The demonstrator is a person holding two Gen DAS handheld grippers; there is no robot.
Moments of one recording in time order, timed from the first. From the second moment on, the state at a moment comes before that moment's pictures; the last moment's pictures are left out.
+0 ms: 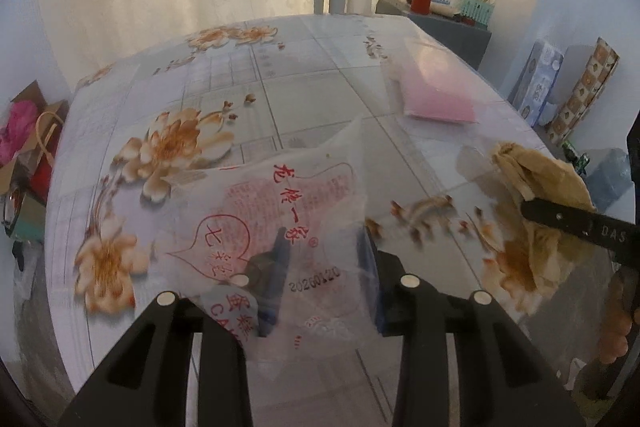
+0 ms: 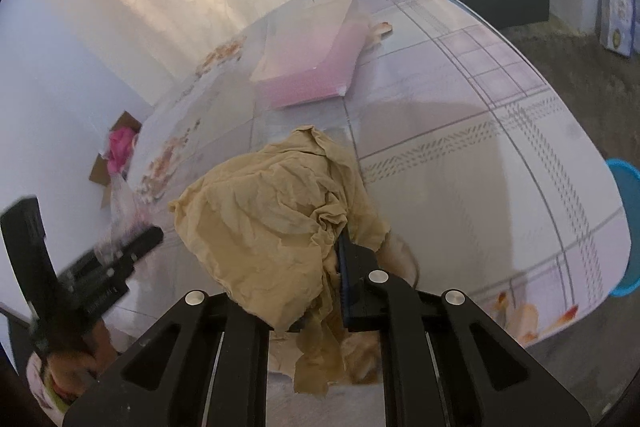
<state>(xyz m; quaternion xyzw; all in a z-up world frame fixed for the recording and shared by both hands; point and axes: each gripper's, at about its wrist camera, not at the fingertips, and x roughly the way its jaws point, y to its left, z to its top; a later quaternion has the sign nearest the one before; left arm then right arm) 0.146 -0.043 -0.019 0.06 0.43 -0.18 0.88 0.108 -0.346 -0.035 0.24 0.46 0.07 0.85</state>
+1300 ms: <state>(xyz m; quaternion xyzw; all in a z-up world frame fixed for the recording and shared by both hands) 0.101 -0.039 0.004 0.10 0.38 -0.14 0.91 0.088 -0.336 -0.010 0.27 0.43 0.09 0.86</state>
